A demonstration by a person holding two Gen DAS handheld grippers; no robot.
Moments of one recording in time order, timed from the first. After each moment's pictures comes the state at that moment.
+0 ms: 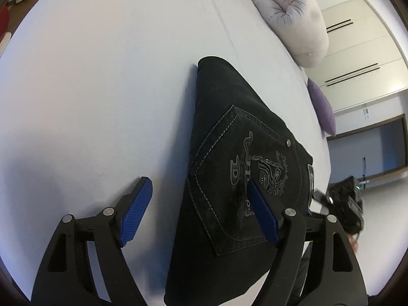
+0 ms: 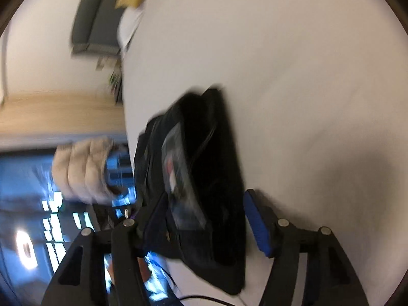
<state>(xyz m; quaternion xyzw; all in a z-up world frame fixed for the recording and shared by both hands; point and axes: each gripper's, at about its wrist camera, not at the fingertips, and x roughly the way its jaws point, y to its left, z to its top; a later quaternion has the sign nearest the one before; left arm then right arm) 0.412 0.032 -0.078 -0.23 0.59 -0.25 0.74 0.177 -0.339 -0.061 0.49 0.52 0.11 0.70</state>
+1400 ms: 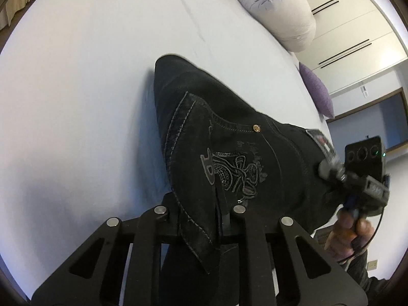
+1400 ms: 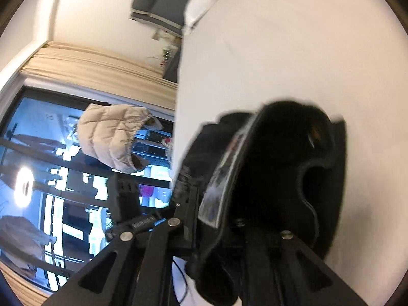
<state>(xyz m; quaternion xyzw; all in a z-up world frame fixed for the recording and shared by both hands) 0.421 -0.001 -0.055 -0.17 0.58 -0.28 0.75 0.233 -0.284 -0.018 0.42 0.46 0.24 0.74</state>
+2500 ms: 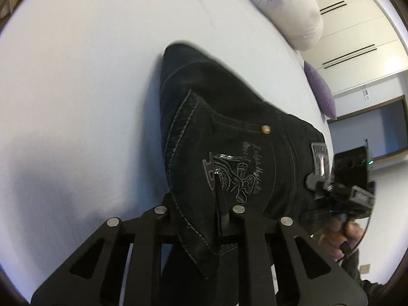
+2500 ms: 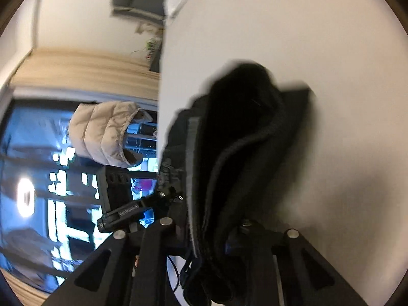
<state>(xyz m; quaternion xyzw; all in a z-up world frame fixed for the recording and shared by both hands) 0.421 0.021 -0.062 -0.19 0.59 -0.28 0.74 0.224 -0.282 -0.050 0.43 0.50 0.23 0.72</state>
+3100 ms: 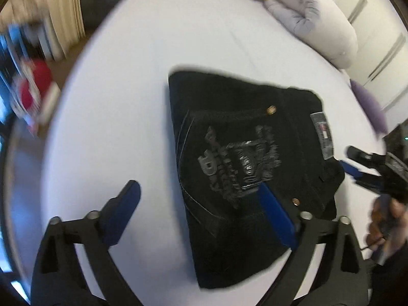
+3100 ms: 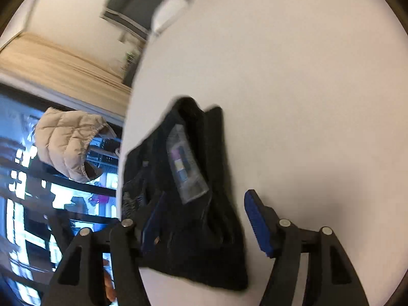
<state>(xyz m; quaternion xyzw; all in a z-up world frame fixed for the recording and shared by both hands) 0.379 0.031 -0.012 -0.05 0.51 -0.10 0.85 0.253 -0.313 -0.031 0.34 0.48 0.13 0.80</state>
